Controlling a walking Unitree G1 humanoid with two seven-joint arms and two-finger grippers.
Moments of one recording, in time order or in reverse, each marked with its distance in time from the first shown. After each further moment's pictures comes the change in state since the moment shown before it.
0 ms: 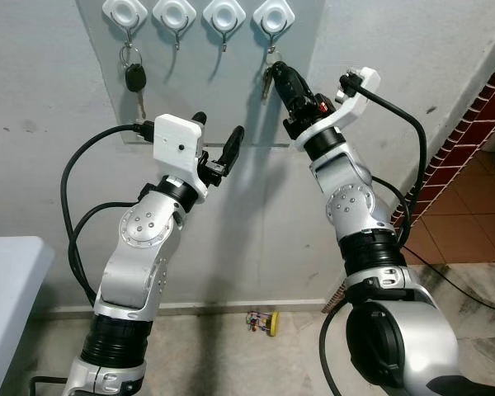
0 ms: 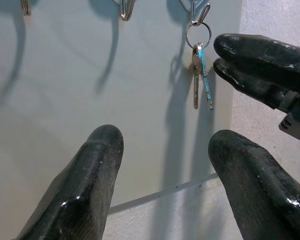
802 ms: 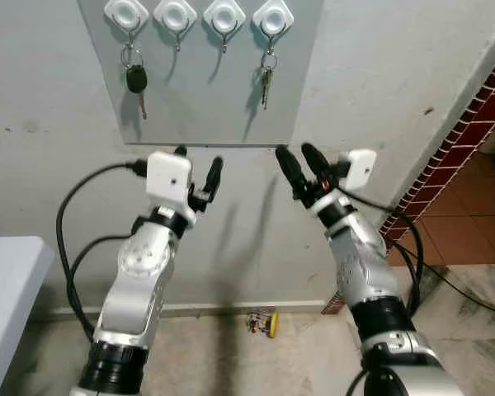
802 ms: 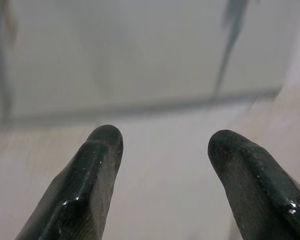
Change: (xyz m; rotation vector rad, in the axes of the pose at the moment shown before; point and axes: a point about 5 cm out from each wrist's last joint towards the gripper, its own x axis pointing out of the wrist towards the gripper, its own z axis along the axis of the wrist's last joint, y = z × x) left arm -0.044 0.017 -0.072 0.011 0.192 0.193; right arm -0.105 -0.054 -0.057 -0.370 0.202 -0.148
